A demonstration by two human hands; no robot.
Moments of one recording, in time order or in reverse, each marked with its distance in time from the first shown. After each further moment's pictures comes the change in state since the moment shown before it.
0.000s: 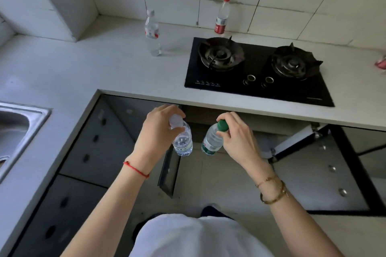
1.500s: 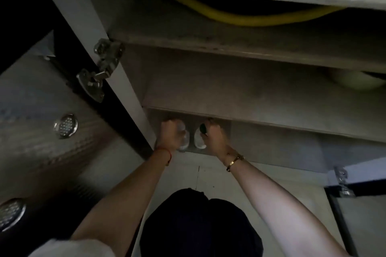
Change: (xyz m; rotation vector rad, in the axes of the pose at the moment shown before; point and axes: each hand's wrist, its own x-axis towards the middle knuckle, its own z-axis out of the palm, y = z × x) left_hand 0.227 -0.415 0.618 0.038 -0.149 -0.269; right_hand 0.199 0.468 0.560 -0.056 -0.303 0.101
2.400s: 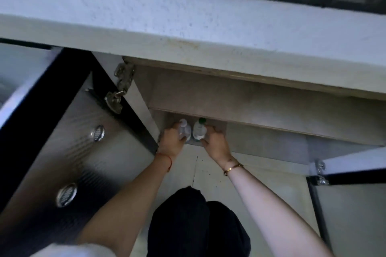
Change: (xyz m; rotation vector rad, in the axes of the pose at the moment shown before) left_hand -0.048 0.019 -0.024 -0.014 -0.083 -0.146; right_hand -0.062 -0.030 -0.054 0.233 -0.081 0.174
